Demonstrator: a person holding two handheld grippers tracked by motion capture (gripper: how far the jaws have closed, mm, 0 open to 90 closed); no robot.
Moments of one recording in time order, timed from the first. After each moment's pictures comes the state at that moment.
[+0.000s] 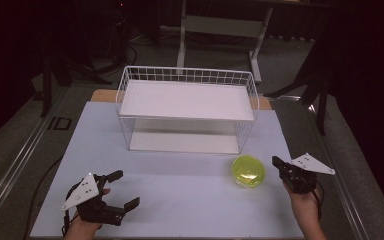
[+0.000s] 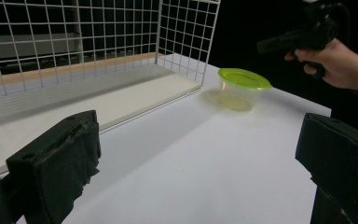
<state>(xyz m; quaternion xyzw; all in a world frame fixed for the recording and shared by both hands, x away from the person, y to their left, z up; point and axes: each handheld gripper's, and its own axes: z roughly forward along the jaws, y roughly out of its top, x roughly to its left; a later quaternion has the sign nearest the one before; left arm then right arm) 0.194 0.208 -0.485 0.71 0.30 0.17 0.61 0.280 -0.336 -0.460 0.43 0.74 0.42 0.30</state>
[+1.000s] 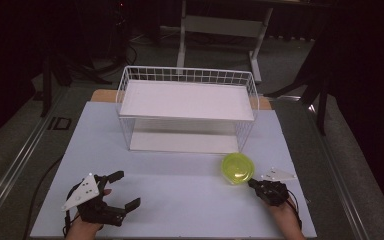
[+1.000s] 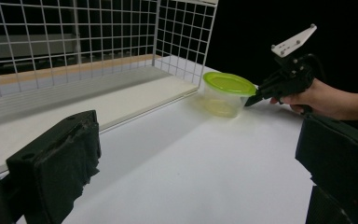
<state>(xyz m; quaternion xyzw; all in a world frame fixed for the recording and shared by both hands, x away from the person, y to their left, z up) 0.193 0.205 -0.484 0.71 0.31 0.16 0.61 0.280 -0.296 -0.532 0.39 0.82 0.37 0.19</state>
